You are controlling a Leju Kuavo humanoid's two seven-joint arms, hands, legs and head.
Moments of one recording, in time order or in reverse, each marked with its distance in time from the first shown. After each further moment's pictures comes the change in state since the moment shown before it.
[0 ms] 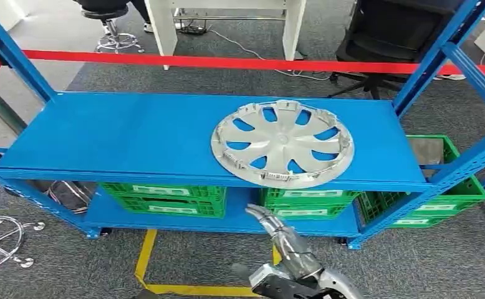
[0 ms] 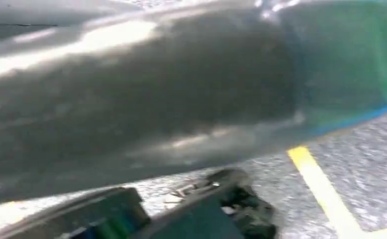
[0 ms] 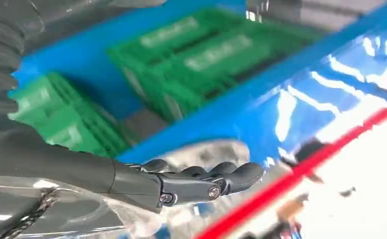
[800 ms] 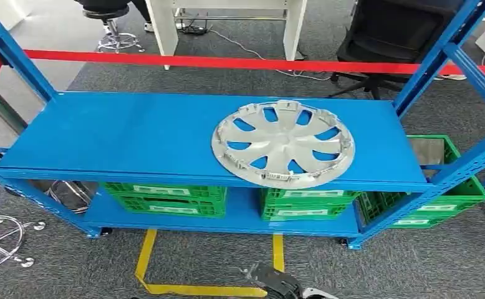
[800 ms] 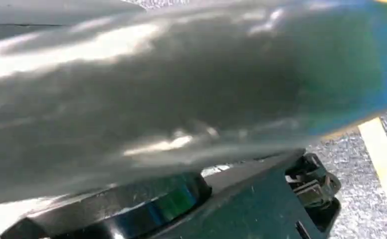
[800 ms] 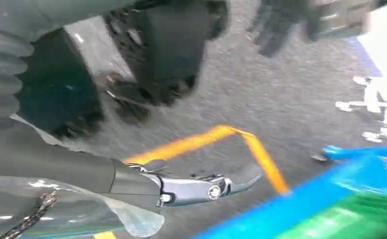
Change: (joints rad) left arm 0.018 0.018 0.048 0.047 0.131 -0.145 0.147; right arm -0.125 0.096 0.049 0.627 -0.556 0.592 -0.030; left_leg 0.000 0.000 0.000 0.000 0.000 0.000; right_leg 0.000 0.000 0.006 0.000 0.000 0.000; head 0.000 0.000
